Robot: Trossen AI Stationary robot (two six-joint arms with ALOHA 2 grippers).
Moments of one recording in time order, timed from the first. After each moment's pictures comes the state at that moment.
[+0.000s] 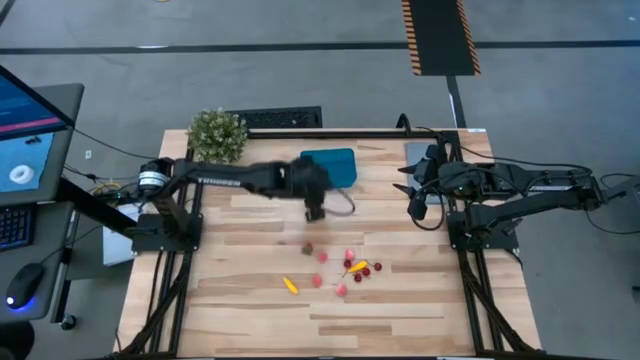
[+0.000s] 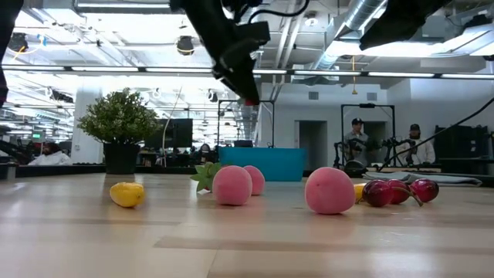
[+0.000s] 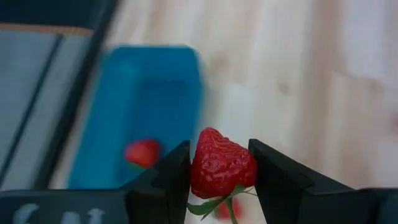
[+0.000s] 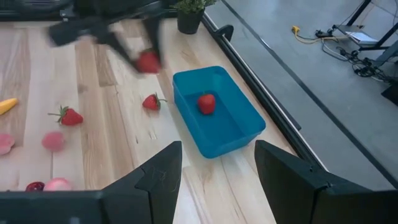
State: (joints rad) left arm 0.12 1.76 1.40 -0.53 -0.27 0.04; right arm 0.03 0.78 0.84 -0.65 0.42 0.03
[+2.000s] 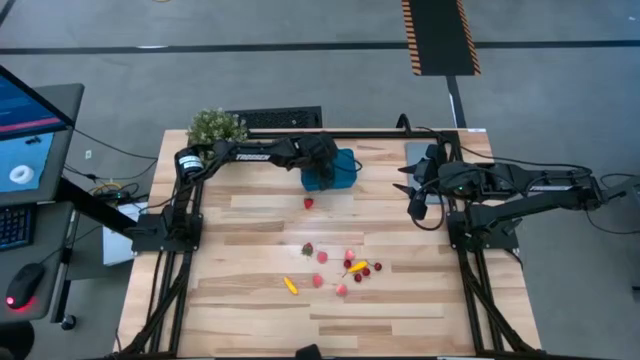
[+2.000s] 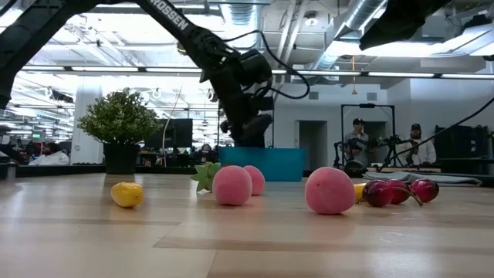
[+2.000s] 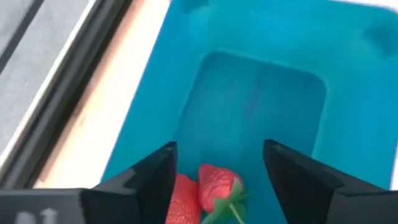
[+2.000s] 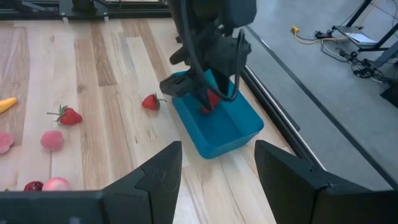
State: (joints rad) left arm 0.40 2.06 1.51 -0.39 -0.13 0.05; right arm 0.03 0.78 0.84 -0.65 0.42 0.02
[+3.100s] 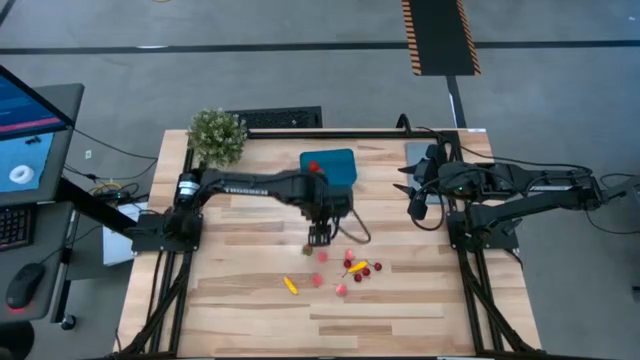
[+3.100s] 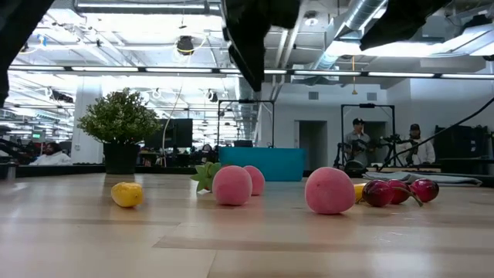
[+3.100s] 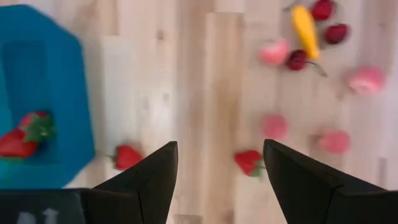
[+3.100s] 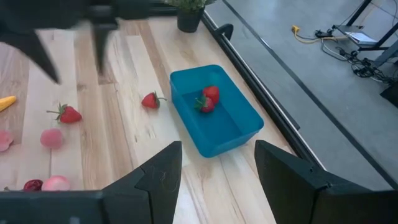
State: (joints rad) left arm -0.05 2.05 1.99 -1.20 -0.05 -0.07; right arm 0.03 0.78 0.84 -0.66 0.42 0.02
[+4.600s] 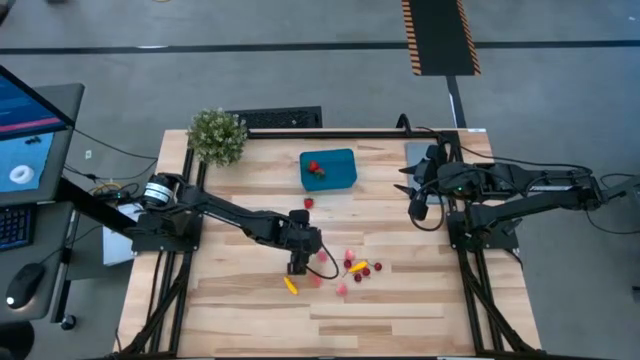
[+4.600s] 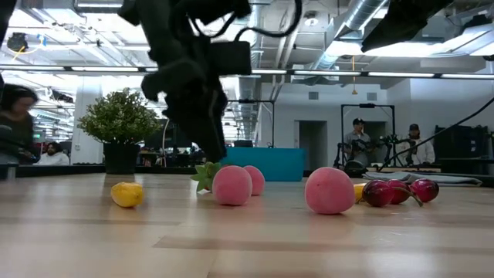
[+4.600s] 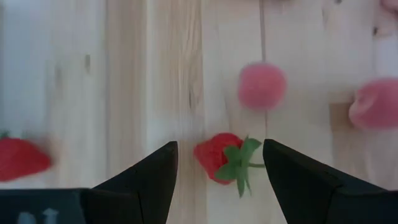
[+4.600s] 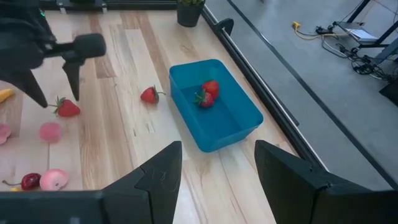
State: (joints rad) left arm -0.19 1.83 1.15 -0.44 -0.16 -0.12; right arm 0.03 0.78 0.84 -0.68 0.42 0.02
